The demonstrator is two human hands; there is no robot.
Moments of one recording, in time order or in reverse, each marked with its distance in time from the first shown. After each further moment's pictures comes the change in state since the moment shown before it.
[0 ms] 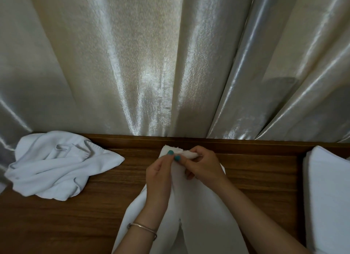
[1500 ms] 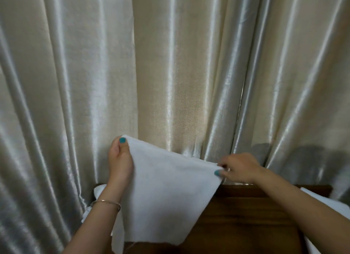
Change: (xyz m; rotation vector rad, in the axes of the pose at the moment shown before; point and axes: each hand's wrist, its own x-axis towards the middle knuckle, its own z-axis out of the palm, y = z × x) left_hand -0.024 0.285 -0.166 0.207 0.182 0.754; right_hand -0.085 -0.221 -0.043 -1.377 -0.006 -0.434
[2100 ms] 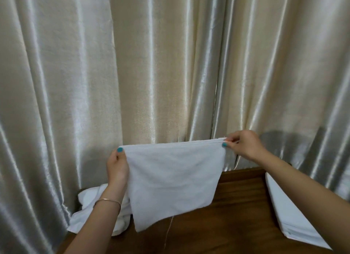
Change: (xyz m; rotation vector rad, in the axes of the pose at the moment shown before) left_hand -0.015 -0.039 0.001 -0.026 -0.111 -0.274; right_hand -0.058 0.011 -0.042 0.488 0.437 0.517
